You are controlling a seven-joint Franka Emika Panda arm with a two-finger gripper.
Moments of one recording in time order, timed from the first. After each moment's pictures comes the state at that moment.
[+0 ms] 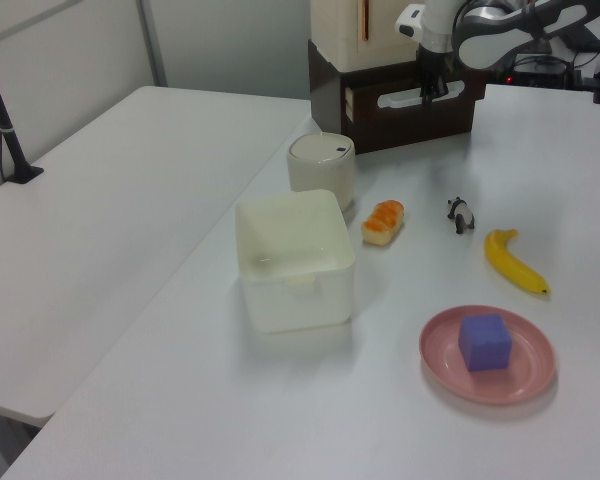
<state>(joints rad) -0.30 0.29 0.03 -1.73 -0.46 2.31 -0.65</state>
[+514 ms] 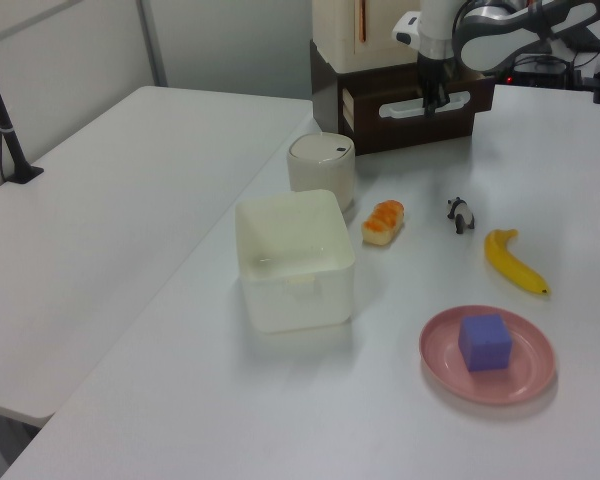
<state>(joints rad) -0.30 0.25 0.10 -1.77 -0.46 2.21 -0.59</state>
